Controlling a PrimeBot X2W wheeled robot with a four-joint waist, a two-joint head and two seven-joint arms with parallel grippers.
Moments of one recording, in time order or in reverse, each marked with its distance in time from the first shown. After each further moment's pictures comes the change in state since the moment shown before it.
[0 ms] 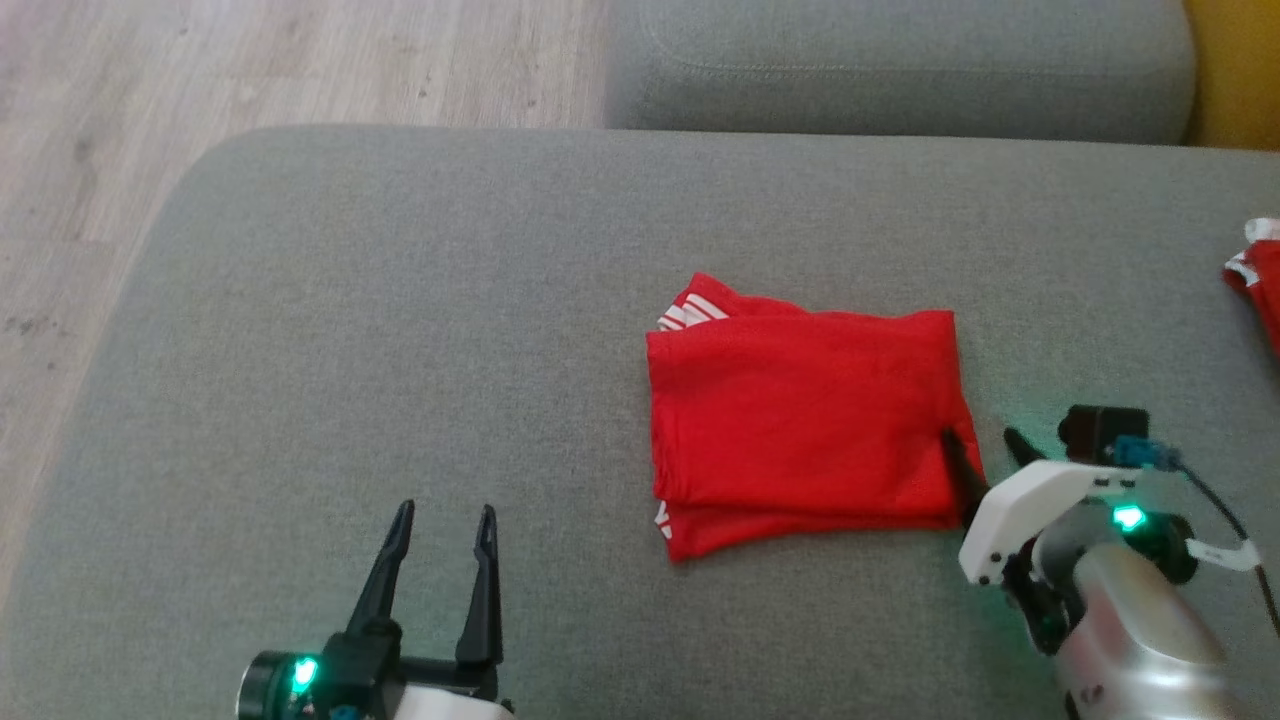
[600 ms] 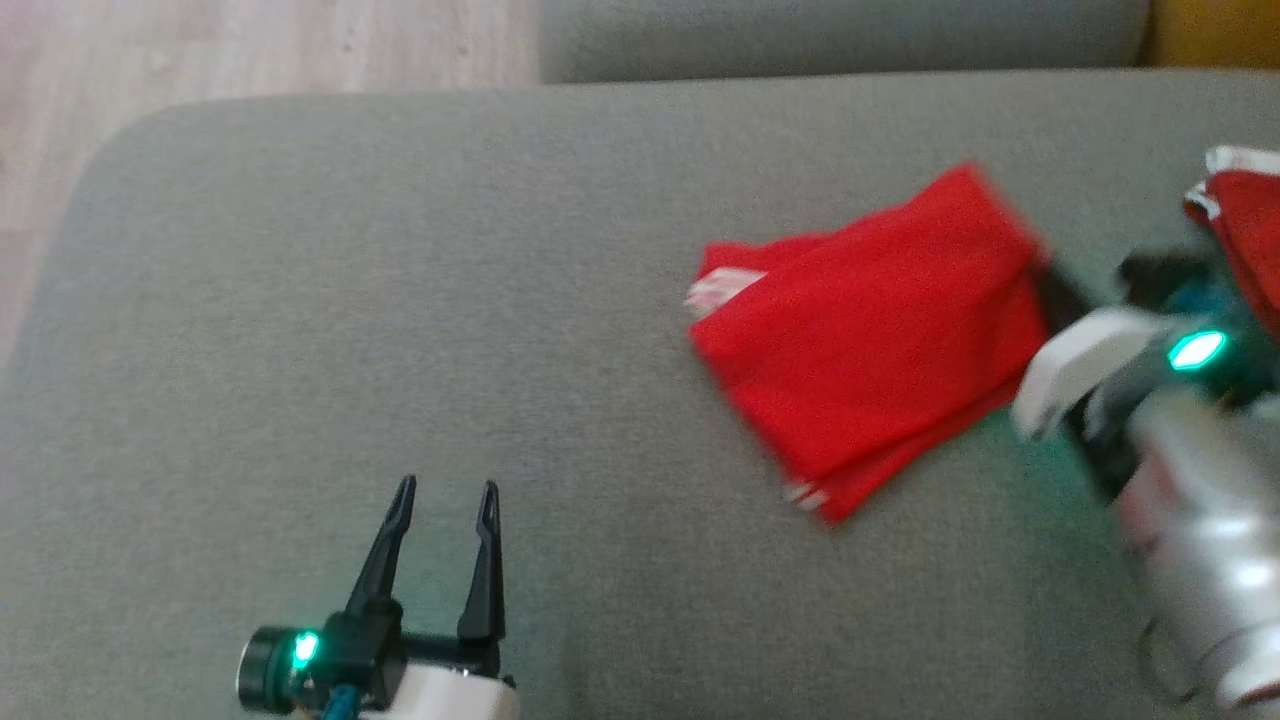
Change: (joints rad) left arm -0.030 0.000 -0.006 -0.003 0.000 0.002 0.000; right arm -0.264 -0.080 0.110 0.175 -0.051 0.000 -0.148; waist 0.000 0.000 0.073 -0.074
